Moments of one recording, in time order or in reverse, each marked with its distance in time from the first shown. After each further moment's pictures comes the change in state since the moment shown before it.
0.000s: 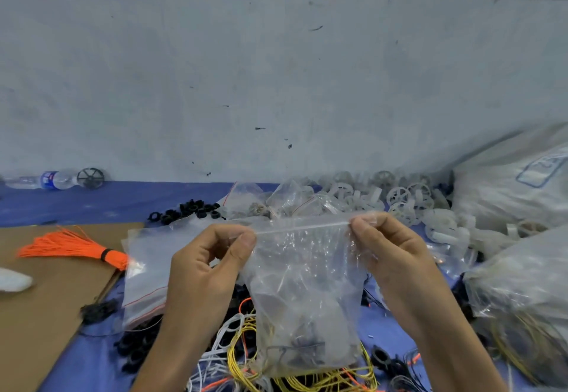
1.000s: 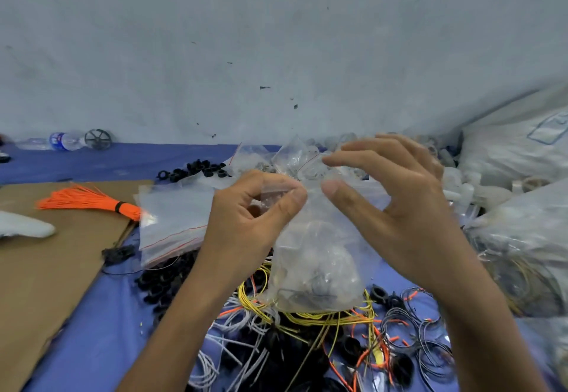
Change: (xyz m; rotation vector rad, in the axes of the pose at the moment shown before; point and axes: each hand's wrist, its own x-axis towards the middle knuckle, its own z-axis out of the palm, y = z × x) left_hand -0.021 0.038 0.021 -0.026 -0.213 0.139; right_hand -0.034 -0.039 0.034 -1.096 0.085 -0.550
